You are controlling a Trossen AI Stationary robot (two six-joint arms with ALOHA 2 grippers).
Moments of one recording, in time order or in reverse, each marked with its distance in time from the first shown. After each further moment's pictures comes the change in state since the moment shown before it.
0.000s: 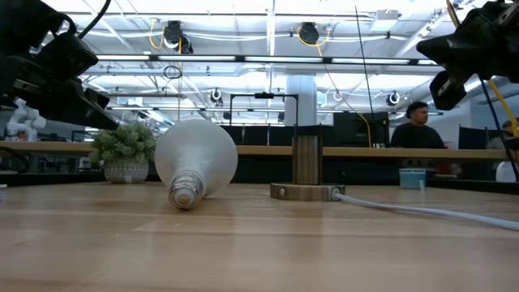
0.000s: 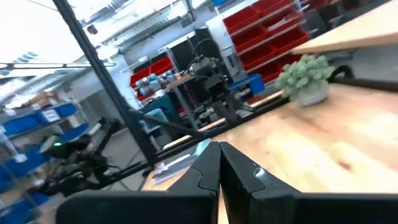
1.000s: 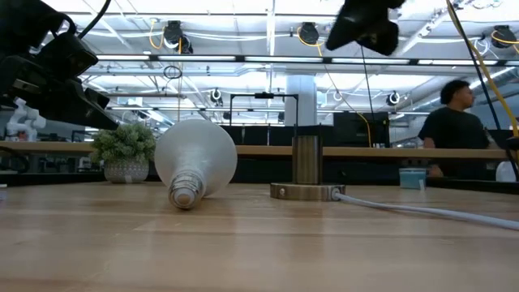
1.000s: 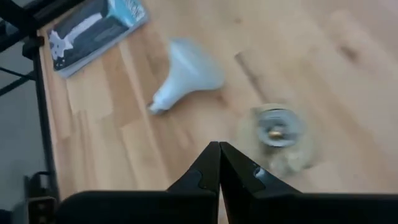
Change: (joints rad) left arm 0.000 0.000 0.000 0.000 0.000 0.000; right arm 0.117 1.484 1.162 -0.763 0.047 0.288
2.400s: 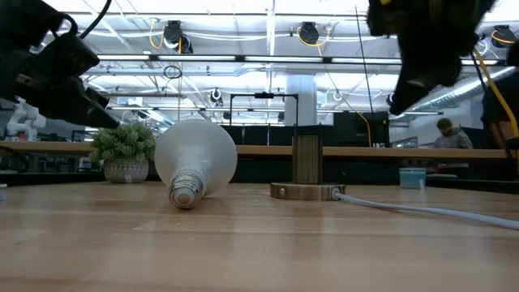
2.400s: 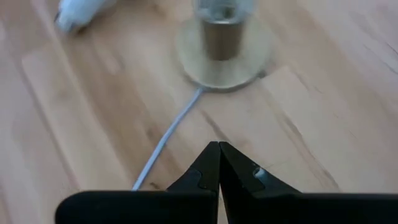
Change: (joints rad) left arm 0.000 0.000 -0.001 0.023 0.000 -0.080; right arm 0.160 -0.049 -0.277 -0.053 0.163 0.248
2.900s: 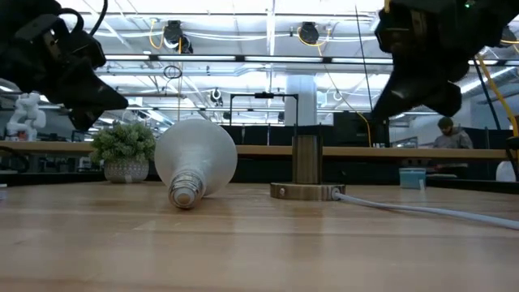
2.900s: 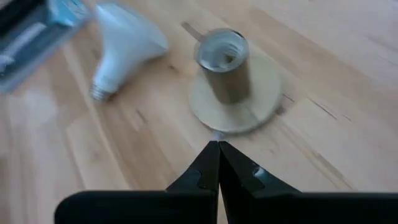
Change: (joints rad) left arm 0.000 0.000 0.000 0.128 0.000 -0.418; right arm 0.001 -0.080 -0.221 0.419 0.116 0.032
